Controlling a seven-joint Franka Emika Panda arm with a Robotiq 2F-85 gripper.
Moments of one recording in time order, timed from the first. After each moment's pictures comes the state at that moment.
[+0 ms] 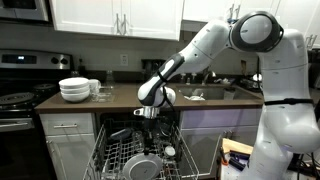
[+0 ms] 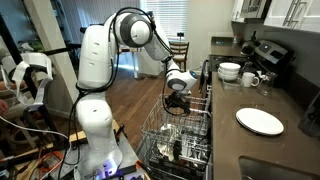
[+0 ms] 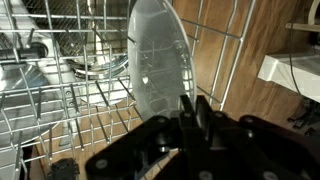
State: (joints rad) arm -0.01 0.33 0.07 -2.25 0.62 2.31 -1.12
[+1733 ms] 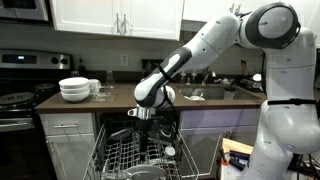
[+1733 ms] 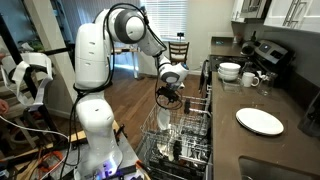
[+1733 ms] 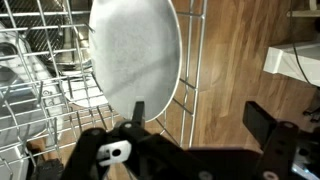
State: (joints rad) arm 0.05 0.25 0.14 -2.28 0.57 2.33 -0.85
